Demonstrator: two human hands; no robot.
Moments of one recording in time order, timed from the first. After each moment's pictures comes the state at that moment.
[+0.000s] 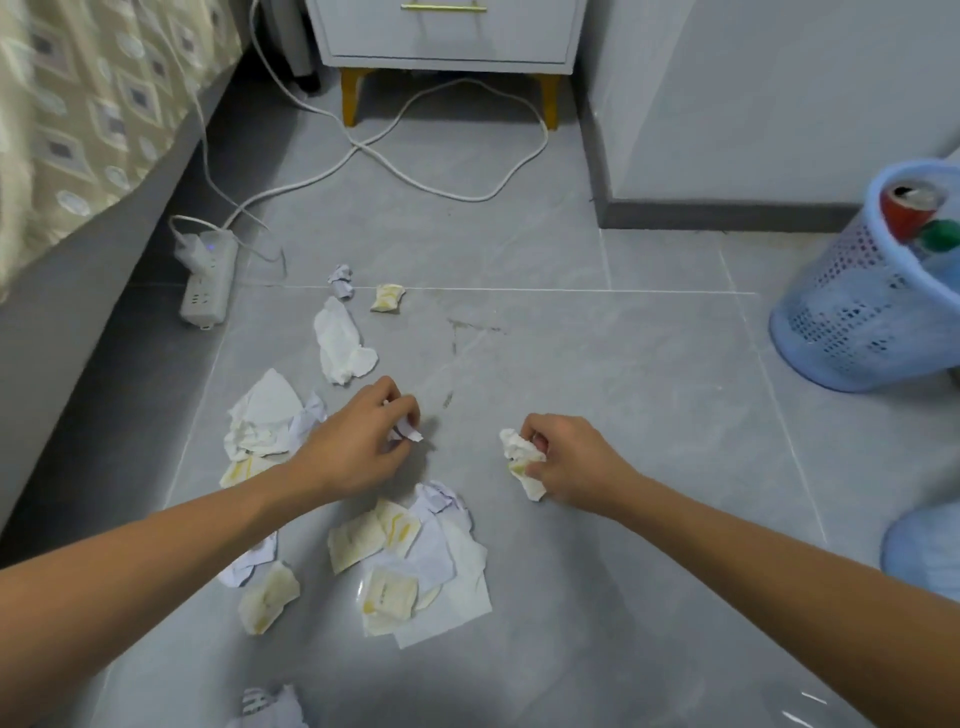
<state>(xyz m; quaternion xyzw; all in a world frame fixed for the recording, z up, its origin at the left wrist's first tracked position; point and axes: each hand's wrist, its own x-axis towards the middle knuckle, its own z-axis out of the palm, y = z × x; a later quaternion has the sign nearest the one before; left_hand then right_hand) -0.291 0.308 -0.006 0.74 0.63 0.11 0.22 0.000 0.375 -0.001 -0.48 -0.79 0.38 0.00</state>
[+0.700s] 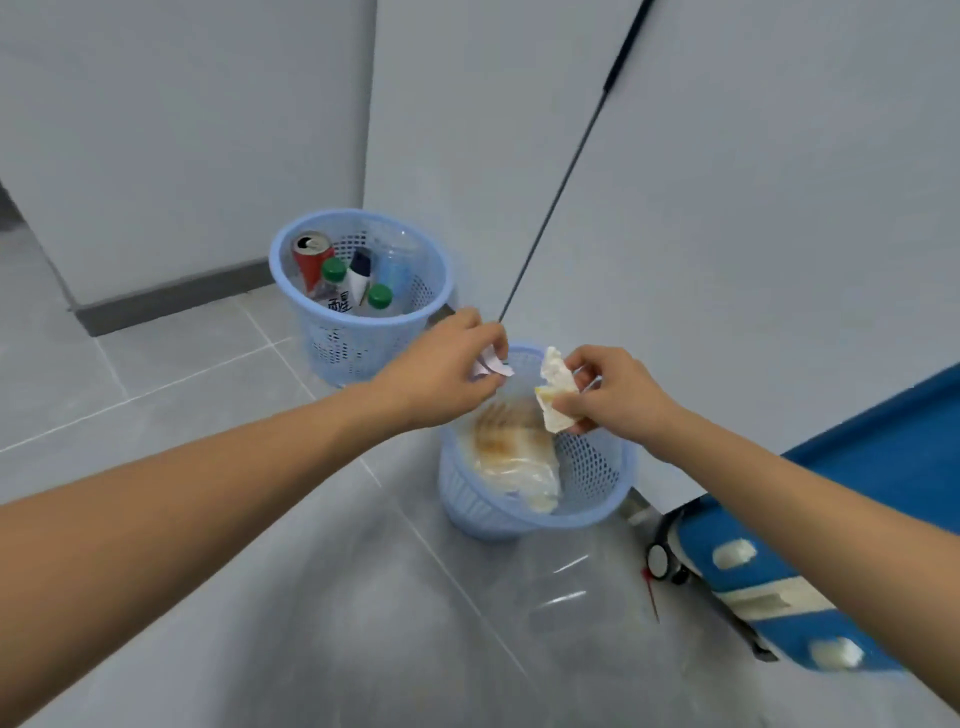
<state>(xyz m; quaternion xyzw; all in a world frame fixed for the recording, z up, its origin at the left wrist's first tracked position) 0.247 0.432 0.195 0.90 0.24 0.20 0.30 0.443 0.308 0.236 -0.81 -0.44 0.28 0.26</state>
